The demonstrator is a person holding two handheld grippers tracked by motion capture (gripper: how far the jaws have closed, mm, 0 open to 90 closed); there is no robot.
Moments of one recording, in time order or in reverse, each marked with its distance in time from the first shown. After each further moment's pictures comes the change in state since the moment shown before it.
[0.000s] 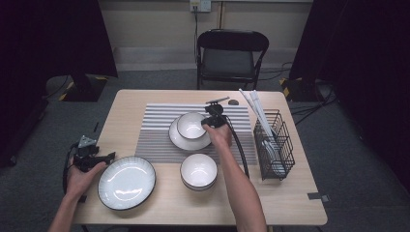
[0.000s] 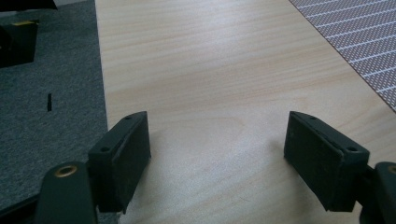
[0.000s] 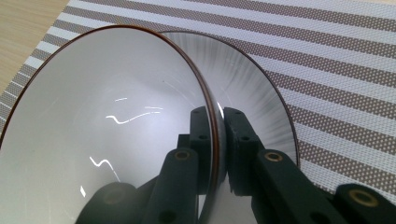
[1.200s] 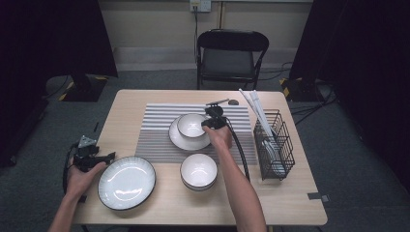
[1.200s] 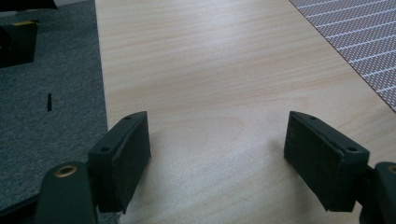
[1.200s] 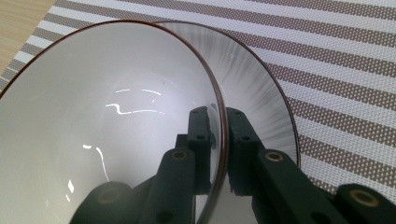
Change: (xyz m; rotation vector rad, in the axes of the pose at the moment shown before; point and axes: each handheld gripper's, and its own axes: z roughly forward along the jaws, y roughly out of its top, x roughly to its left) left arm 0.000 0.000 0.000 0.000 0.000 0.000; right arm -0.002 -0.006 0.005 0.006 -0.007 0.004
